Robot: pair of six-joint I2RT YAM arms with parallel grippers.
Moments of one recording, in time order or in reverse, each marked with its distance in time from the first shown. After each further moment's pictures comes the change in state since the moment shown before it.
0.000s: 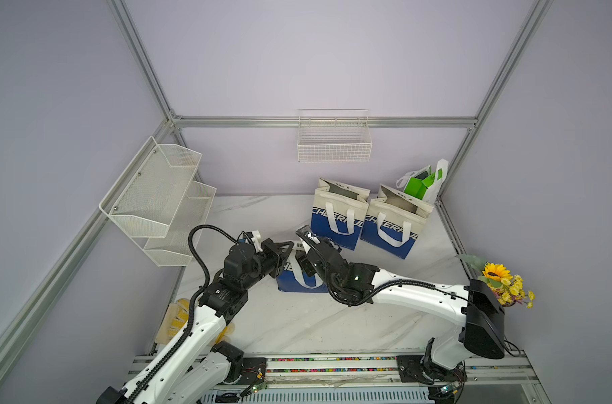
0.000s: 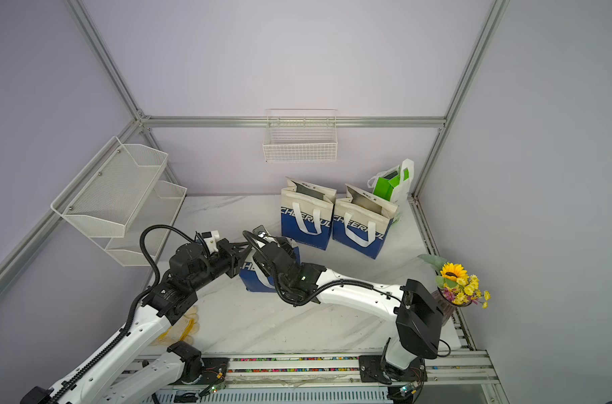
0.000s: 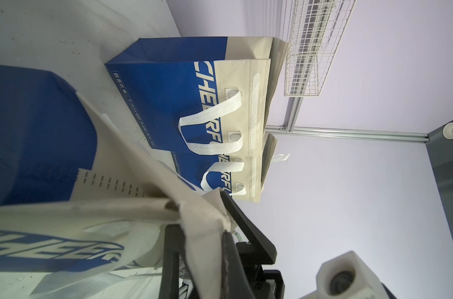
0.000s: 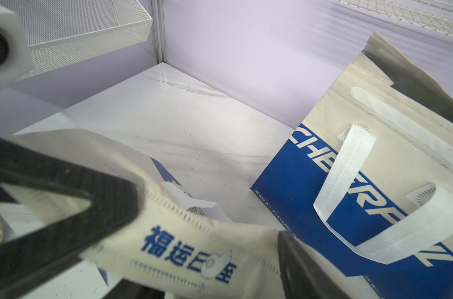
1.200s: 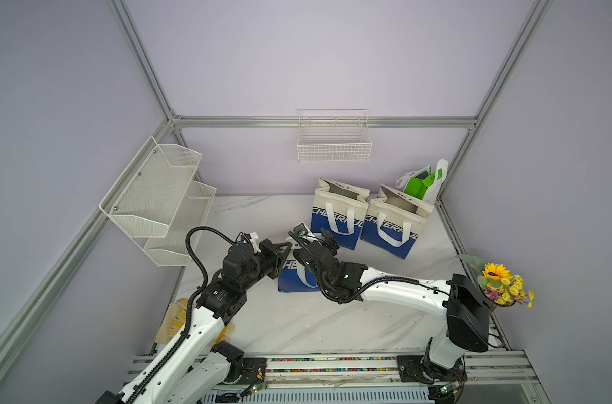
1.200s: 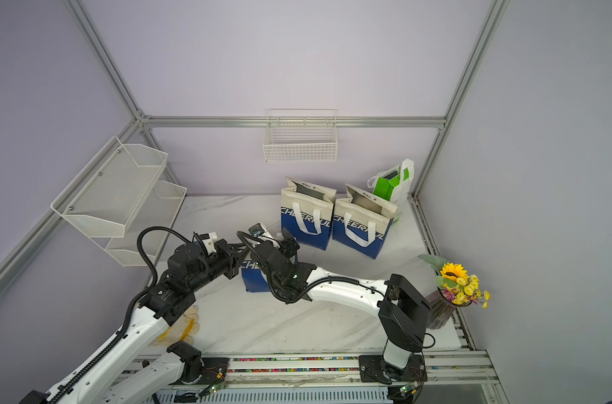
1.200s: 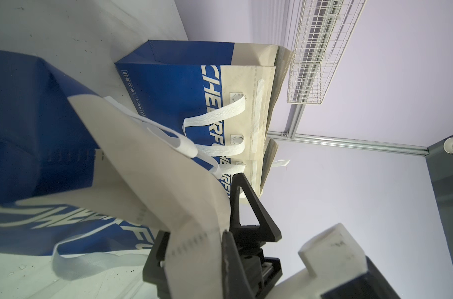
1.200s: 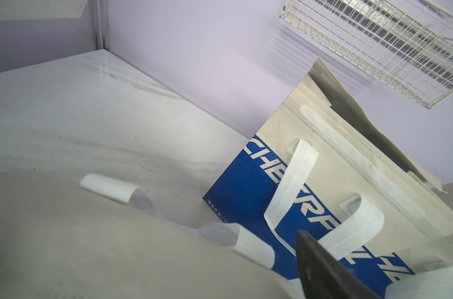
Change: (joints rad) left arm -0.002 -0.016 0.036 -0.074 -0.028 -0.025; right arm -0.011 0.122 0.048 0.081 0.243 -0.164
